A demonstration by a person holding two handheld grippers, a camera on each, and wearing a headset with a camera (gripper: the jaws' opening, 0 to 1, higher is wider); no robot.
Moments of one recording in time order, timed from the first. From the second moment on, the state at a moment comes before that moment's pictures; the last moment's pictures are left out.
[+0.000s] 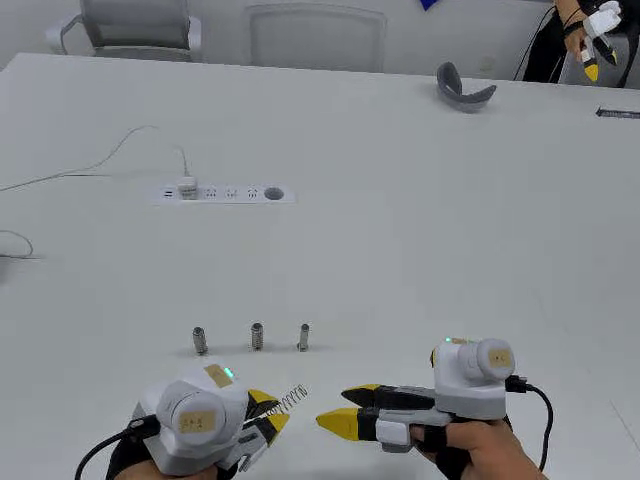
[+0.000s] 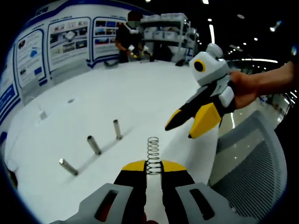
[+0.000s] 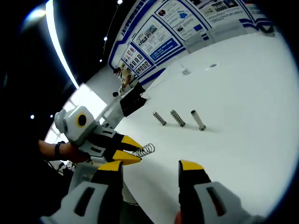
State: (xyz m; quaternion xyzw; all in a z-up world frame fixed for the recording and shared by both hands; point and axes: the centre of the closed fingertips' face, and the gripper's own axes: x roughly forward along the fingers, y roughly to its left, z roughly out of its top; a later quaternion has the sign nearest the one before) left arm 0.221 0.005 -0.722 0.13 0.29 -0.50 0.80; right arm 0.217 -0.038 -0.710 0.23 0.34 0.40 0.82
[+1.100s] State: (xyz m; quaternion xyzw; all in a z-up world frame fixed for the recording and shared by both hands) left arm 0.209 -0.011 -0.704 0.14 0.27 -0.54 0.79; right arm 0.223 -0.012 -0.696 0.31 0.34 0.43 0.78
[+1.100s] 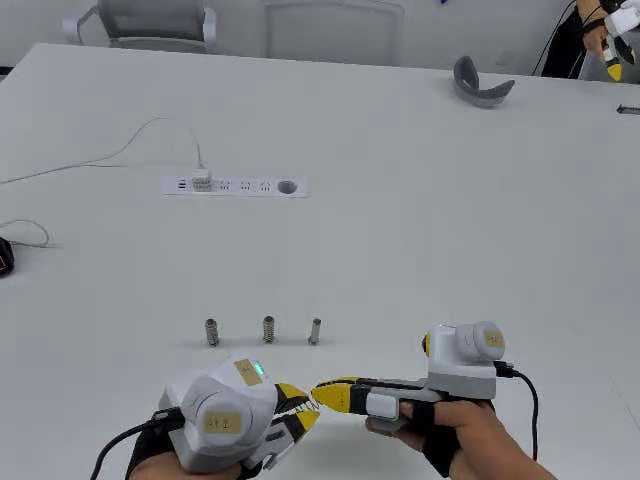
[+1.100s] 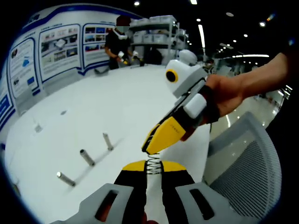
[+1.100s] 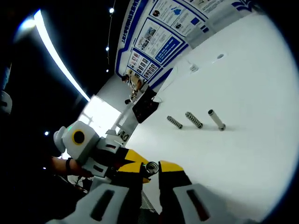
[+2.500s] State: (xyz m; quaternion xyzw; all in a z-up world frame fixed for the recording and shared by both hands) left arm 0.213 -0.040 -0.668 0.14 0.22 -0.64 0.72; right arm 0.211 -0.012 -0.654 -0.20 0.36 0.63 0.66
